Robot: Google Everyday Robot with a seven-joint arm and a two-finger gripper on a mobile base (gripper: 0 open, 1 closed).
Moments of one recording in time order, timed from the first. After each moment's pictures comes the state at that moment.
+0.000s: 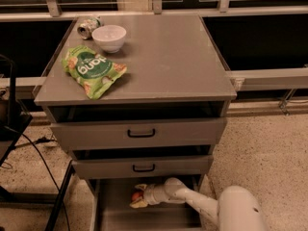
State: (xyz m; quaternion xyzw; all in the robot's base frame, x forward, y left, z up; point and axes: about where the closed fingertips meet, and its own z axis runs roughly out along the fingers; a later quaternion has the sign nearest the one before) arm 0.594 0.076 0.146 -0.55 0.70 0.27 0.35
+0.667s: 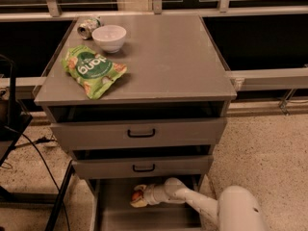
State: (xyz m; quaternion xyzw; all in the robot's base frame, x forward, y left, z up) arm 0.594 0.076 0.146 -0.55 0.70 0.27 0.35
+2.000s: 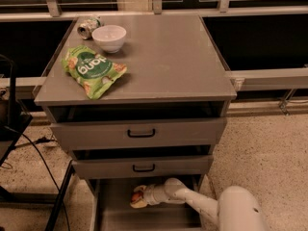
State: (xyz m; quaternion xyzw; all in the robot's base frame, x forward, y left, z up) arm 0.594 0.076 0.146 -0.55 0.70 0.27 0.35
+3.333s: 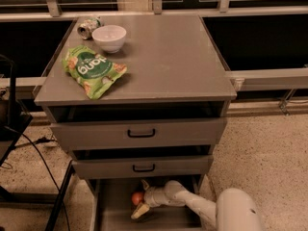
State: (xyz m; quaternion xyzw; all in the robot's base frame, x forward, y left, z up) arm 0.590 0.072 0.126 -0.55 0.71 0.26 0.35
